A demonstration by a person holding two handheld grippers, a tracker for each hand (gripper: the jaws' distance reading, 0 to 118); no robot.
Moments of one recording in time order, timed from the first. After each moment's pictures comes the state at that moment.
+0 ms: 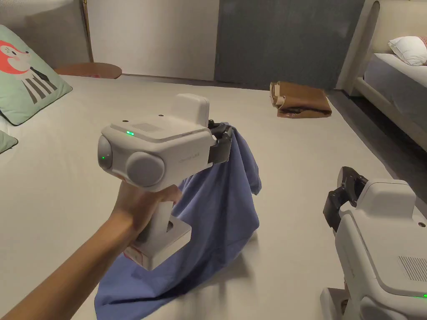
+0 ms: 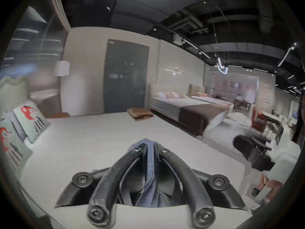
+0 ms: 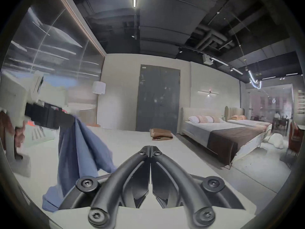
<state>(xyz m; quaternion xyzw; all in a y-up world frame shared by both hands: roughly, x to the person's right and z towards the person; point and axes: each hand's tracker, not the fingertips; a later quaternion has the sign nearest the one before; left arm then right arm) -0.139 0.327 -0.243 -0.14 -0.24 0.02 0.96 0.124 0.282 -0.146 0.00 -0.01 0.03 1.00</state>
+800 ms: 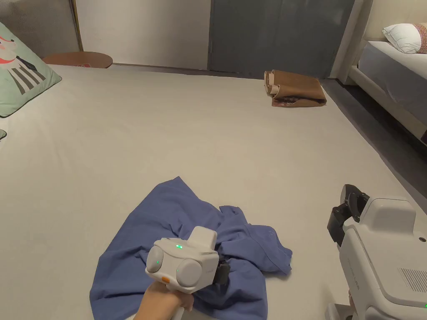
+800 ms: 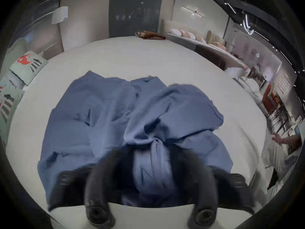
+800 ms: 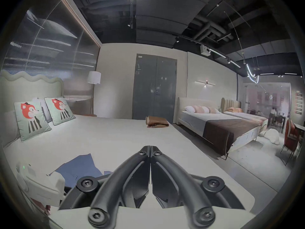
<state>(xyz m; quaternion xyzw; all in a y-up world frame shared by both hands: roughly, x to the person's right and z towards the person) -0.111 0.112 -0.238 -0.43 -0.16 -0.01 0.89 0.133 0.251 -0.142 -0.05 -0.03 0.03 1.00</state>
